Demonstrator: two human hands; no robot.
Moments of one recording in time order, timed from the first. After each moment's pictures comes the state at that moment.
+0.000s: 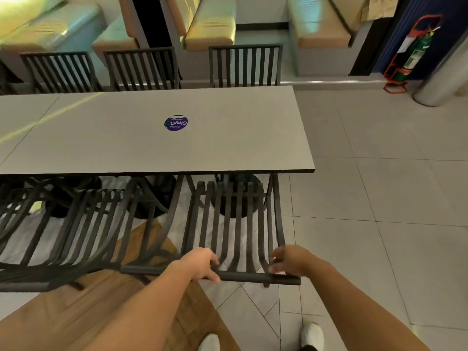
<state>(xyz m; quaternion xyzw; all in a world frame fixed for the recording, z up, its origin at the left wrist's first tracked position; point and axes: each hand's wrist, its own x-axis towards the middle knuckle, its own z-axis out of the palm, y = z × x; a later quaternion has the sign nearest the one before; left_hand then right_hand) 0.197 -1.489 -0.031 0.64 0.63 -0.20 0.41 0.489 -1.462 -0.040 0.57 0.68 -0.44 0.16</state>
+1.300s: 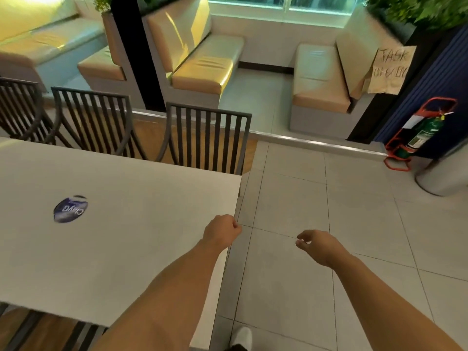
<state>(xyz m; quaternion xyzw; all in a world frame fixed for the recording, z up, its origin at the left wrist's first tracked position) 0.557 -0.849 0.035 0.55 0.76 0.10 0.32 0.844 -0.814 0.056 0.64 0.70 -0.30 0.09</state>
